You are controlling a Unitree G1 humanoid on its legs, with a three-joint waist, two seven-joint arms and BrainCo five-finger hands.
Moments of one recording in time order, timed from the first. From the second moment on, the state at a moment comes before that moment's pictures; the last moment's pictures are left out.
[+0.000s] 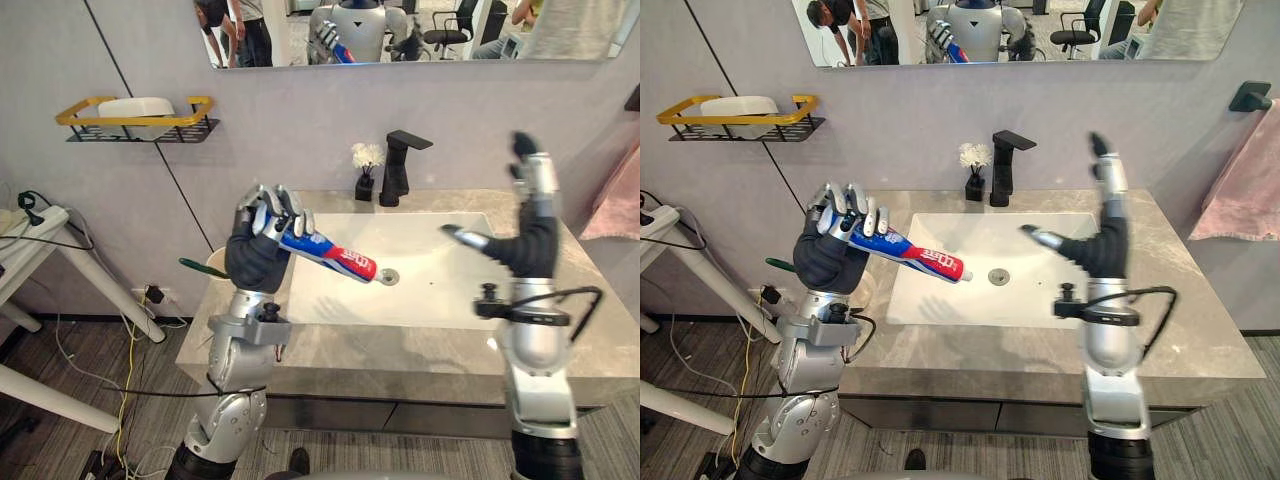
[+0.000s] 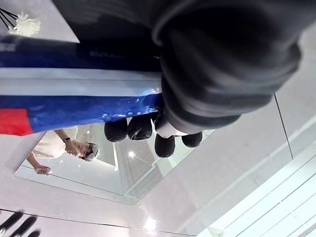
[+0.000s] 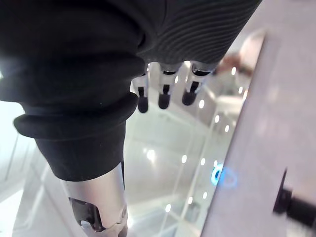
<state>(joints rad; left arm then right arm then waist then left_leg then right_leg) -0.03 0.19 -0.30 -0.54 -0.81 -0.25 0.07 -0.02 -0.17 -0.22 -0.45 -0.16 -0.22 -0.16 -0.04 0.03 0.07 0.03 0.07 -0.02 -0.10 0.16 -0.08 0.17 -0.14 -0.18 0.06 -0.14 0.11</state>
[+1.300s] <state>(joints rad) -0.23 0.10 -0.16 -0.52 -0.51 -0.28 0.20 0.40 0.10 -0.59 0.44 0.31 -0.07 -0.14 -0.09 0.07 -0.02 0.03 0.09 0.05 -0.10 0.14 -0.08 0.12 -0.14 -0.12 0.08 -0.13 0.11</state>
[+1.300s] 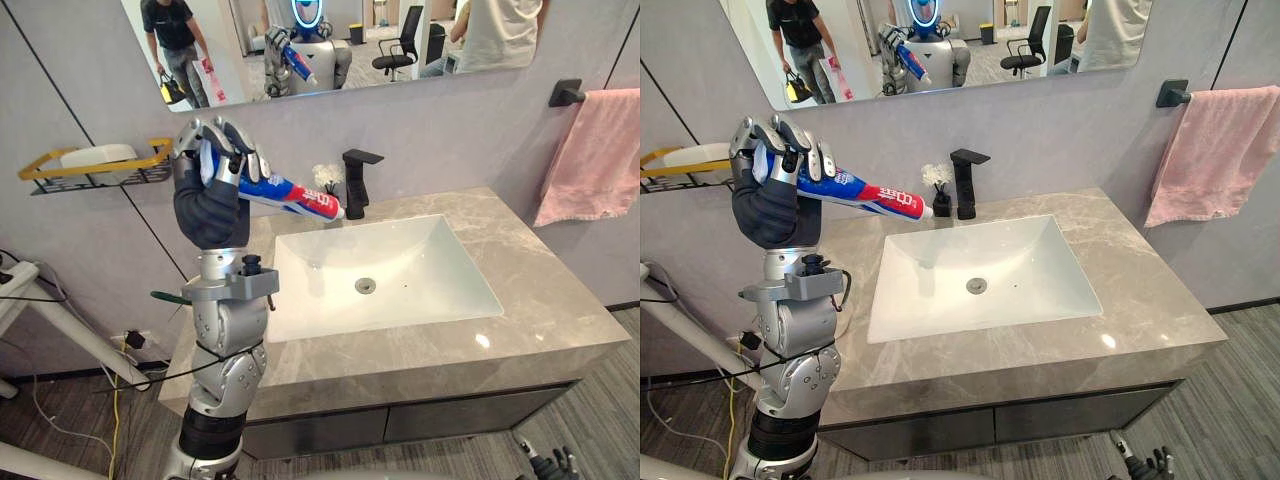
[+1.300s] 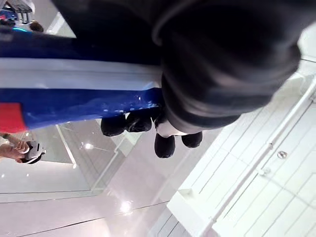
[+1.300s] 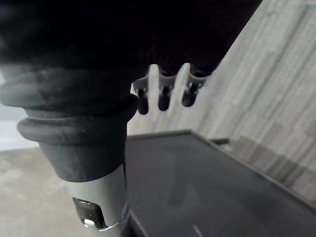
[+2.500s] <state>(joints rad) -0.05 0.21 0.14 -0.34 -0.24 -0.17 0.20 0.38 0.08 -0.49 0.68 0.28 -0.06 0.00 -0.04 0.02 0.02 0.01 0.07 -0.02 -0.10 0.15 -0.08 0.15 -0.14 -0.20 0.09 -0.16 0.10</state>
